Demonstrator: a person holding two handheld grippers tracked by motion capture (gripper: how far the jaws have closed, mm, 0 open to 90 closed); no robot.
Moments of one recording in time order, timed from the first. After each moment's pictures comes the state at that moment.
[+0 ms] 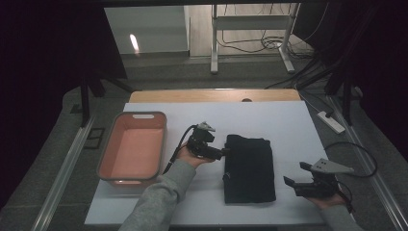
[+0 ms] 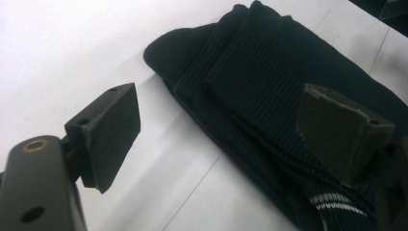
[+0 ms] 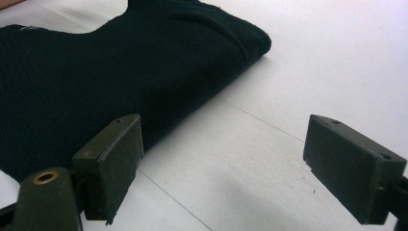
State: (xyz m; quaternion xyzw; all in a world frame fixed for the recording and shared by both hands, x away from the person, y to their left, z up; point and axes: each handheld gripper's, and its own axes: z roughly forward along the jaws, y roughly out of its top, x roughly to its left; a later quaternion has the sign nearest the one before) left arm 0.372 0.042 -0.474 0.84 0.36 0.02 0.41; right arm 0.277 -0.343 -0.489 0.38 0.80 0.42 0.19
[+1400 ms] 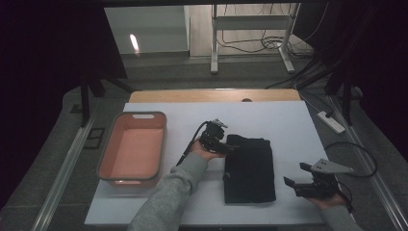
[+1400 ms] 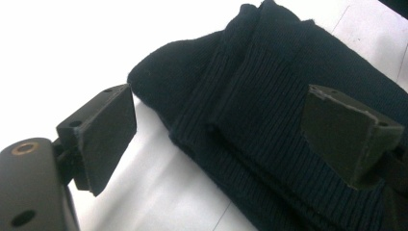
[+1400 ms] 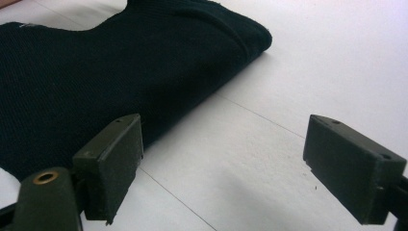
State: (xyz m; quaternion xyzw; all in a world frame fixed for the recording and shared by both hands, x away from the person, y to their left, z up) left arm 0.406 0.009 -0.490 0.85 0.35 0.01 0.39; right arm 0.277 -0.344 -0.491 0.38 0.80 0.42 0.19
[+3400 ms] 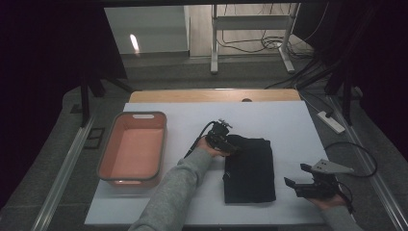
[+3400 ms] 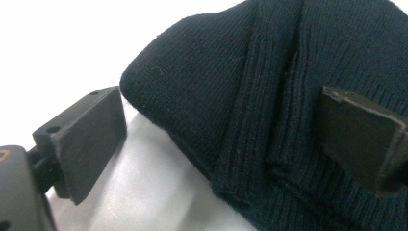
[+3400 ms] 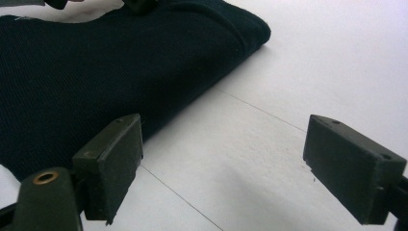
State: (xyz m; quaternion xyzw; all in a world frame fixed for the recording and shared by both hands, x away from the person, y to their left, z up) left arm 0.442 -0.007 -0.527 0.87 0.33 -0.05 0.37; right arm 0.277 -0.346 -0.494 0.38 0.80 0.41 0.19
